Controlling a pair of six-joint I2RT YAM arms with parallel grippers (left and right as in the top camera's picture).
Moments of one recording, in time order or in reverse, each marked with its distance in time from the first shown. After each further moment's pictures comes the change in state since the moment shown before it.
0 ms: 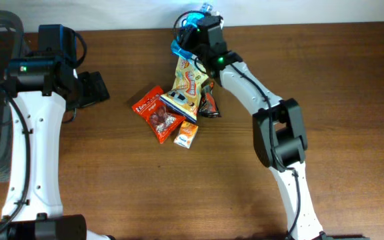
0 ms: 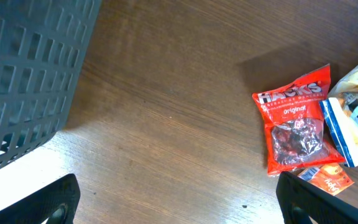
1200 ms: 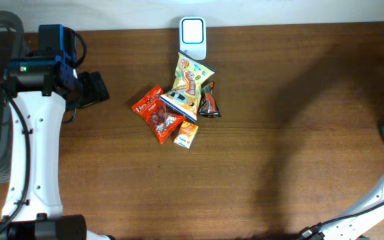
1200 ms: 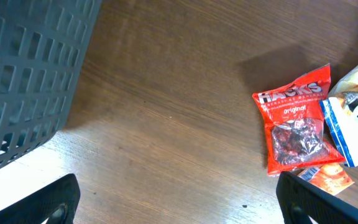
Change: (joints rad) left arm 0.000 0.000 0.000 0.000 0.000 0.000; right arm -1.249 -0.089 0.212 -1.180 -0.050 -0.404
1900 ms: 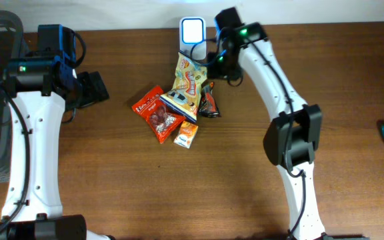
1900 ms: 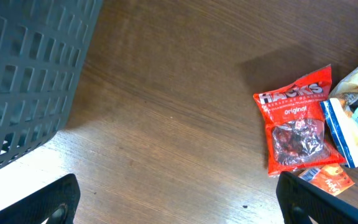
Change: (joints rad) left arm 0.001 0.000 0.000 -0.001 0.000 0.000; right arm 1.180 0.050 0.081 0.033 -0.104 -0.127
